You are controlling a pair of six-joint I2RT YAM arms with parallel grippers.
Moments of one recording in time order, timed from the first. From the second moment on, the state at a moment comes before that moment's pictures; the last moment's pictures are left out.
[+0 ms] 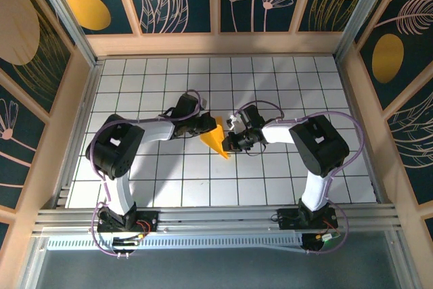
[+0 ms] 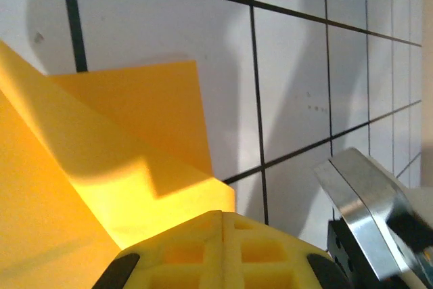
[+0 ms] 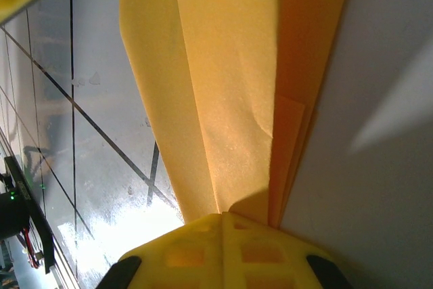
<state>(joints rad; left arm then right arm) -0.56 1.86 0.95 0.13 0.44 -0.80 0.58 1.84 0.87 -0.11 -0.65 0.45</state>
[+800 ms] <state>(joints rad) -0.60 1.91 0.87 0.24 0.46 -0.82 0.58 1.85 0.90 -0.17 -0.63 0.42</state>
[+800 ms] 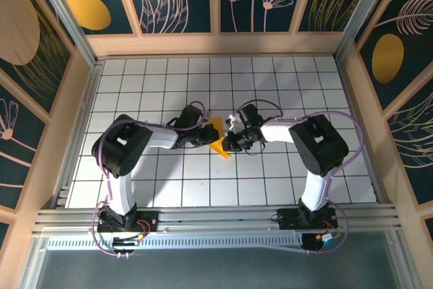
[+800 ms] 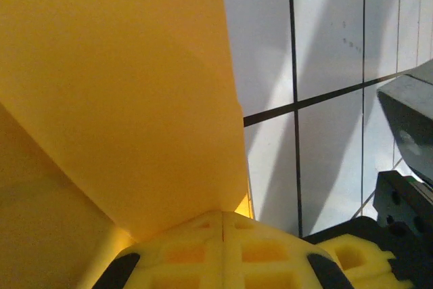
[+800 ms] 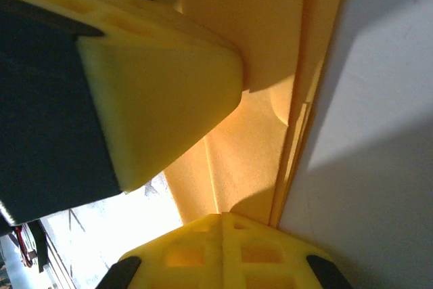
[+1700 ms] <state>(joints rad) -0.50 2.01 1.03 0.14 0.50 -0.76 0.58 1.86 0.93 -0.16 -0.59 0.39</state>
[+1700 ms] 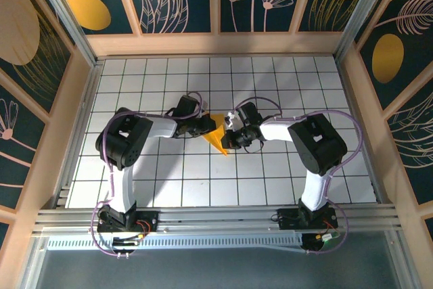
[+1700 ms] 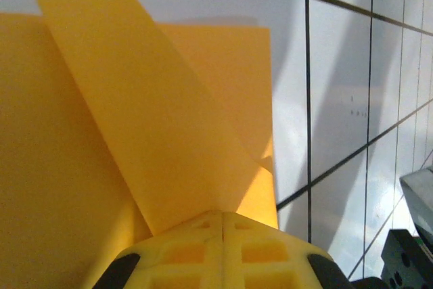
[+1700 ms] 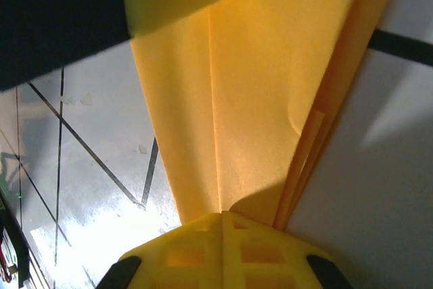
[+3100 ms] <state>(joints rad) -0.29 2.24 1.43 -0.03 0.47 -0.62 0.58 1.88 0.95 -0.09 -0.53 0.36</state>
